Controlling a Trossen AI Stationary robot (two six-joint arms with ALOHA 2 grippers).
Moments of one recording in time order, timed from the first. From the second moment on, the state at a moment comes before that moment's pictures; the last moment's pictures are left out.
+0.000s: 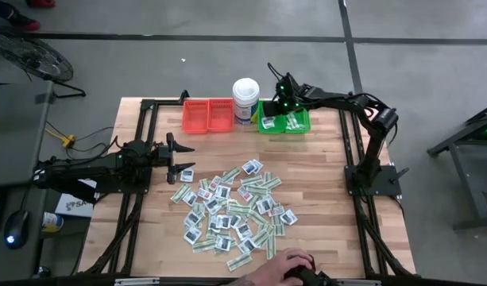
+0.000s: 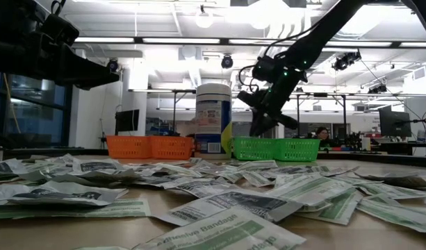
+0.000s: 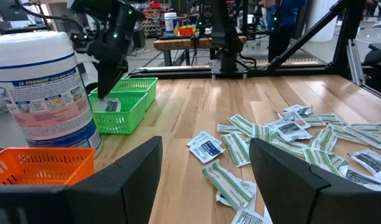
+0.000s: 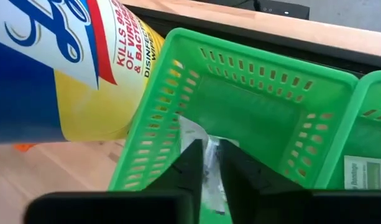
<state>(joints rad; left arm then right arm) 0.19 0.23 0.01 0.15 0.07 0.08 -0.74 1.84 1.21 -0.30 -0.16 0.58</state>
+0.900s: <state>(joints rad) 0.19 0.23 0.01 0.15 0.07 0.08 -0.56 1.64 1.19 -0.56 -0.30 -0.06</state>
